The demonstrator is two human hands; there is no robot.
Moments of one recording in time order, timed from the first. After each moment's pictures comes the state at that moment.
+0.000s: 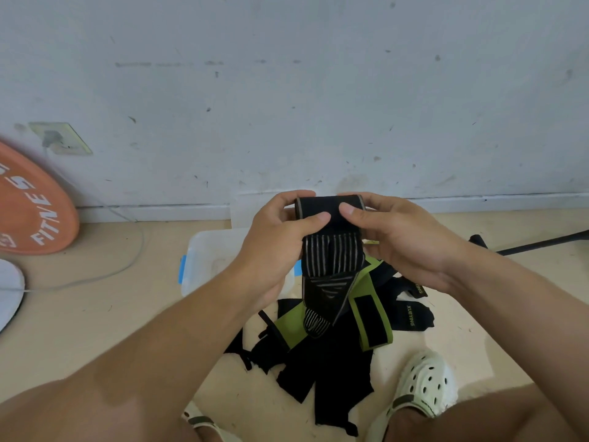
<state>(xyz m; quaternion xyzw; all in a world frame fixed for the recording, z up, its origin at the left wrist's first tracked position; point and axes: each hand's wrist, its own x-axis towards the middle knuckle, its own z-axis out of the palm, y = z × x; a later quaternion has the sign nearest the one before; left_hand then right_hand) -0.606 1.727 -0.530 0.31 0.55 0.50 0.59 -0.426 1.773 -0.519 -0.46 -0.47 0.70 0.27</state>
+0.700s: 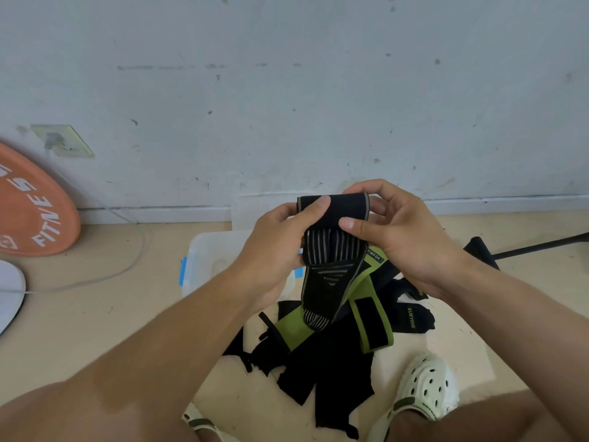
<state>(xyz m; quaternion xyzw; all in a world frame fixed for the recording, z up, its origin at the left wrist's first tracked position) -0.607 1.726 -0.527 0.29 0.55 0.46 0.63 -0.427 1.767 -0.523 -0.45 -0.55 0.61 0.36</state>
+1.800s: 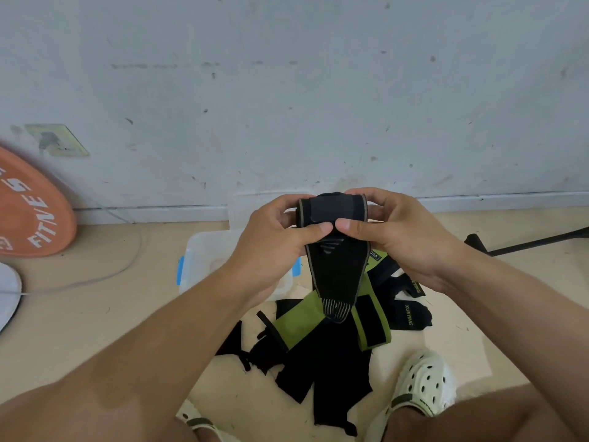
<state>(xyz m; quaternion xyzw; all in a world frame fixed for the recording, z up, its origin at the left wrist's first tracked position) -0.610 1.727 -0.532 0.37 0.56 0.46 0.58 -0.421 1.772 -0.522 -0.48 -0.54 0.62 0.30</state>
